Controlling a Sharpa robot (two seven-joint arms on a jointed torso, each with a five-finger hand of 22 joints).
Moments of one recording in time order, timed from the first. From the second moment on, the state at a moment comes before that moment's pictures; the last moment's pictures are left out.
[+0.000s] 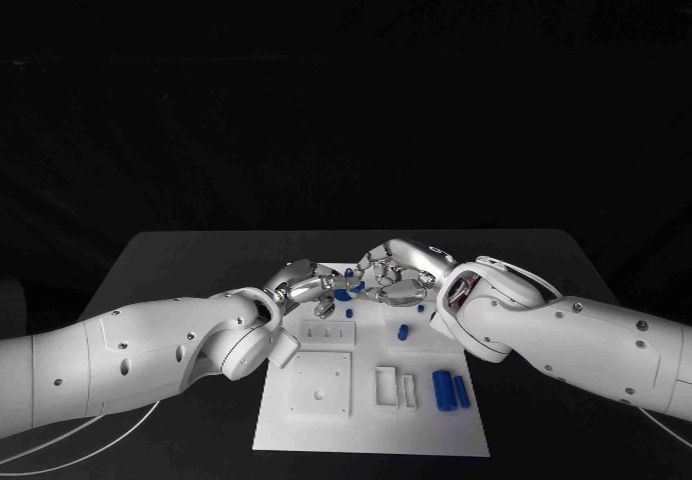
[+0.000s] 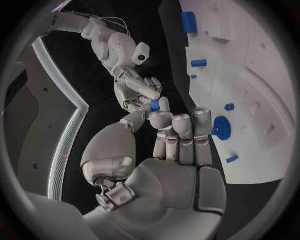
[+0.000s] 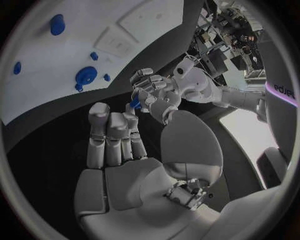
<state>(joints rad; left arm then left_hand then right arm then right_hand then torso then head) 1.28 -0.76 -0.24 1.50 -0.39 -0.34 0.24 0.79 0.00 0.69 -0.16 0.14 1.13 0.02 0.40 0.50 1.36 -0.09 1.09 0.70 1.17 -0.17 1.42 0.55 0.06 0.97 -0.14 1.07 1.31 1.23 -0.66 -0.04 1.50 -1.31 -0.37 -0.02 1.10 -0.17 0.75 -0.20 0.05 0.94 0.10 0.31 0.44 1.05 0.01 1.18 1.07 1.28 -0.10 1.24 0.97 0.22 1.23 -0.05 0.96 1.31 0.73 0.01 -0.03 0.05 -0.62</state>
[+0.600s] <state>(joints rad) 1.28 -0.76 -0.24 1.50 -0.39 -0.33 0.24 0.82 -0.02 0.68 -0.17 0.14 1.13 0.02 0.40 0.50 1.36 -0.09 1.09 0.70 1.17 -0.17 1.42 0.54 0.06 0.96 -0.14 1.06 1.31 1.23 -0.66 -0.04 1.50 -1.31 -0.37 -0.02 1.10 -0.17 0.76 -0.20 0.05 0.95 0.10 0.32 0.44 1.05 0.01 1.18 1.07 1.28 -0.10 1.24 0.97 0.22 1.23 -0.05 0.96 1.31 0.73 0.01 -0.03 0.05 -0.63</state>
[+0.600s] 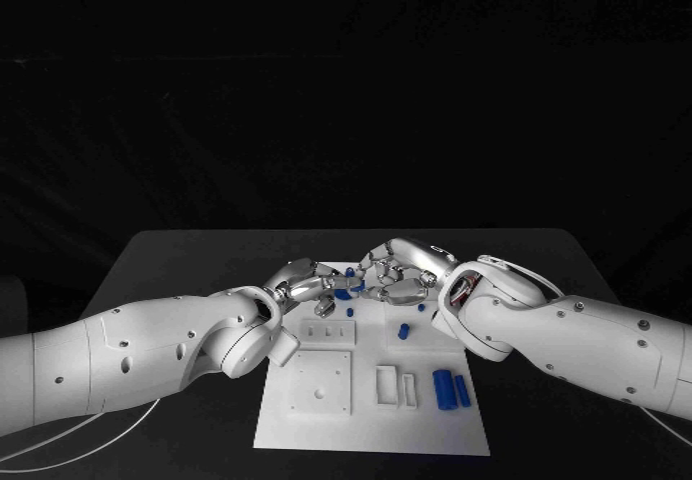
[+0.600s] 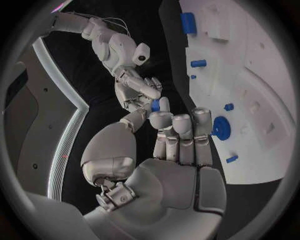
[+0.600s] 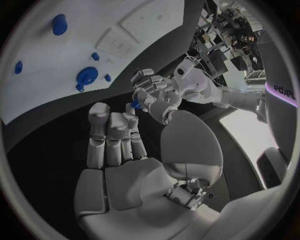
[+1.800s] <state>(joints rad) 1.28 -0.76 -0.24 1.49 -0.39 -0.31 0.23 0.85 -0.04 0.67 -0.18 0.17 1.13 0.02 0.40 0.50 1.36 -0.09 1.09 0.70 1.17 -0.17 1.42 0.54 0.06 0.96 -0.14 1.06 1.31 1.23 -0.66 -0.04 1.48 -1.31 -0.37 -0.02 1.10 -0.17 0.77 -0.20 0.05 0.95 0.10 0.32 0.45 1.05 0.01 1.18 1.07 1.28 -0.10 1.24 0.97 0.22 1.23 -0.05 0.96 1.31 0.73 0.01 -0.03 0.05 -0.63</state>
